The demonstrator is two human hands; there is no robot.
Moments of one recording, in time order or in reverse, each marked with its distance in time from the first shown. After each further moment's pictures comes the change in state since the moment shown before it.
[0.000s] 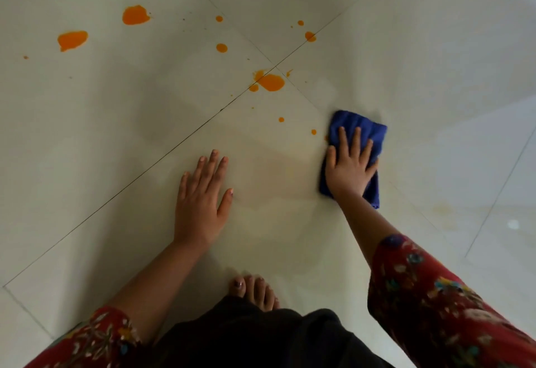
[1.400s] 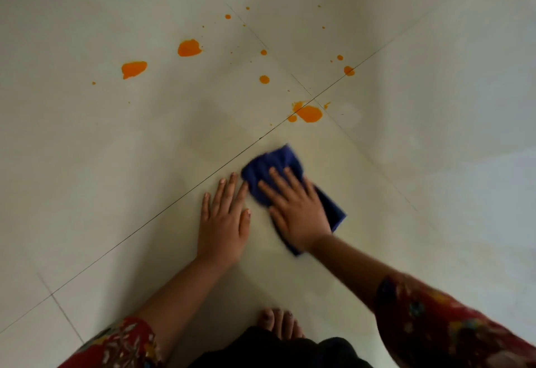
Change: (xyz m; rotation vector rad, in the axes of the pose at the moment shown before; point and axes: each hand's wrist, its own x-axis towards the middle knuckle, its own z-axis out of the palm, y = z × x) left_hand 0.006 -0.021 -0.004 0.077 -0.013 -0.068; right_hand -0.068 -0.098 0.035 -0.140 -0.040 -0.949
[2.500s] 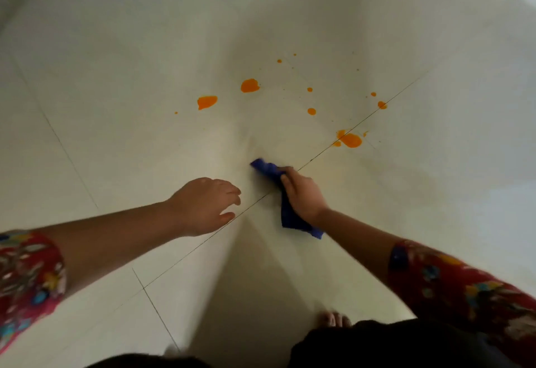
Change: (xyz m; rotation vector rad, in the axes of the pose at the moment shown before) left_hand 0.024 -0.144 -0.167 0.168 -0.262 0.524; right_hand 0.097 -0.108 -0.070 0.573 -0.106 0.319
